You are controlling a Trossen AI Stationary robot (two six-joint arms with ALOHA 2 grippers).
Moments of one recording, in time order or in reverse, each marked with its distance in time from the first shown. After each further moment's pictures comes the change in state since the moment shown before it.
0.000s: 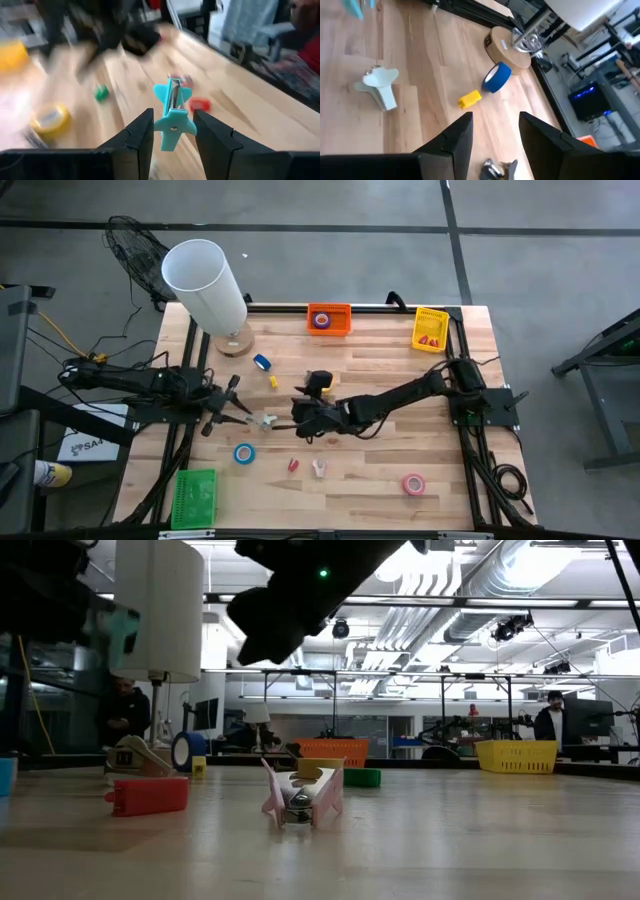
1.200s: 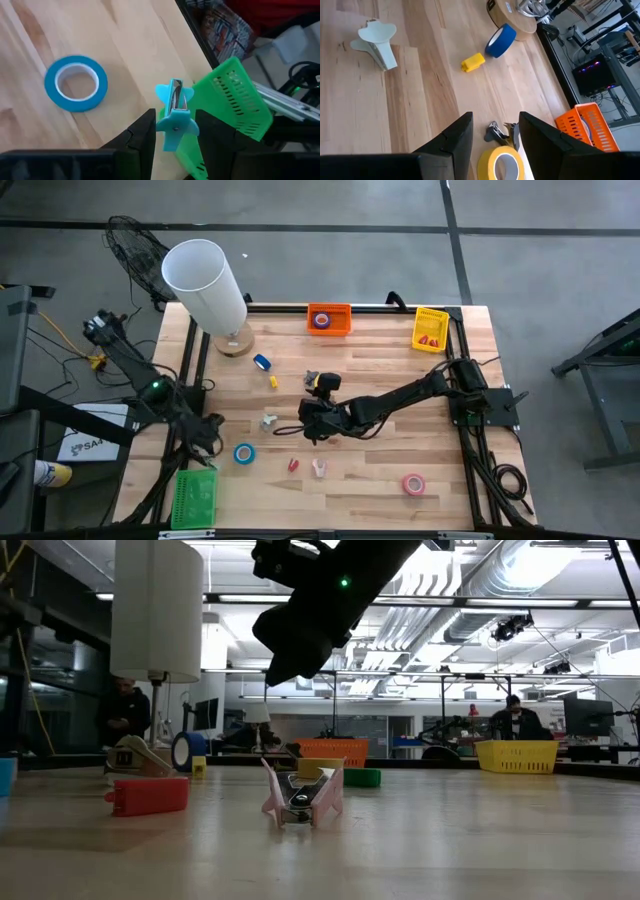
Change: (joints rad) left arm -0.647 0.418 0.374 -0.475 -0.050 -0.572; right arm 0.010 -0.009 0.001 -0.219 0.011 0.163
